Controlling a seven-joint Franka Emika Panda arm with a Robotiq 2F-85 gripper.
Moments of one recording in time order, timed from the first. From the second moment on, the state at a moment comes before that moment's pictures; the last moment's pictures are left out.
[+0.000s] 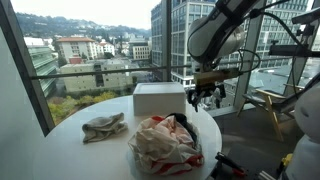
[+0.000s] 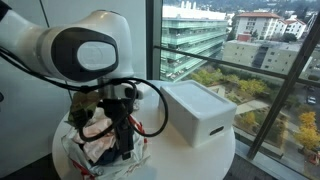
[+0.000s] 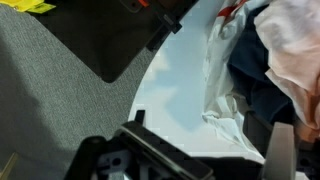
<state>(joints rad) -0.42 -0.40 0.12 -2.76 -0.14 2.24 0.55</state>
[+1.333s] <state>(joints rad) -0.28 0.06 -0.11 -2.64 -0.28 2.52 0.61</state>
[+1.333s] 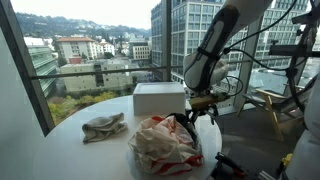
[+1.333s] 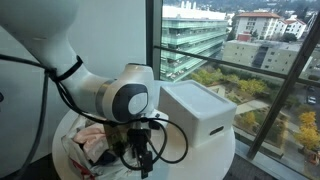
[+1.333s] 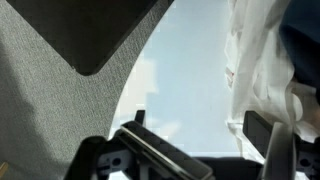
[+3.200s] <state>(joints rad) -0.17 -0.11 -0.14 -2.74 -0.06 2.50 0.25</state>
